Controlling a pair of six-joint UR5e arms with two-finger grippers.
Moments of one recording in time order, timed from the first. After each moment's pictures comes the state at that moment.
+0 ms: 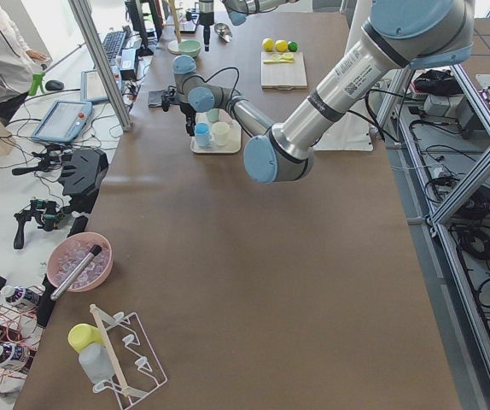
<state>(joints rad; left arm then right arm) -0.88 -2.41 -1.27 -1.79 -2.16 -1.00 1.14 -1.16 1.49 -1.31 2.32 0.61</state>
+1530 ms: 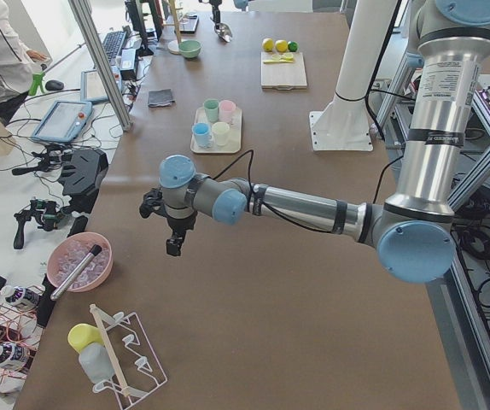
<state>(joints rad) -1.37 -1.59 -1.68 -1.79 -2.27 -0.13 1.38 -1.37 1.40 -1.33 2.33 0.08</state>
